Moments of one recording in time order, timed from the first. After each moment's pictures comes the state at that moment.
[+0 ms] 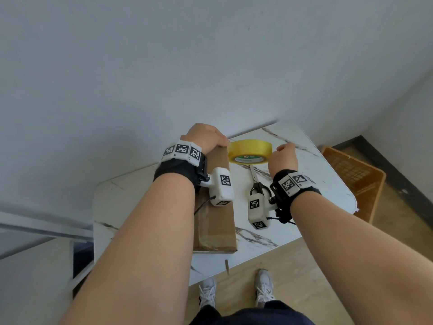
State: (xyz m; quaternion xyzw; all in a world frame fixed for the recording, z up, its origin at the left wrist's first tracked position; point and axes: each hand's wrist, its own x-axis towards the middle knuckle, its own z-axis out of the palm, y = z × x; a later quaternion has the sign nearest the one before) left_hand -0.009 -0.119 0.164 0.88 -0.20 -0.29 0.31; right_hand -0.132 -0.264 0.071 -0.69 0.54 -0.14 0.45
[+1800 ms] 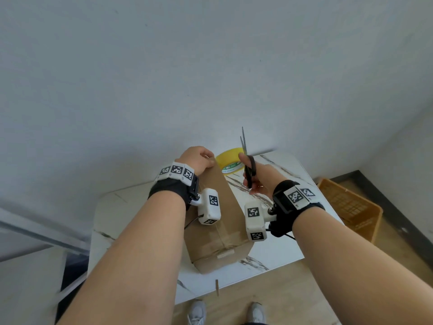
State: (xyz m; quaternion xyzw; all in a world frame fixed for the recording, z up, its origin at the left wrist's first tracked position) left_hand -0.004 -0.098 0.153 0.89 -0.21 -0.23 0.33; right_hand -0.132 -0.246 0.137 -0.64 0.39 0.06 0.66
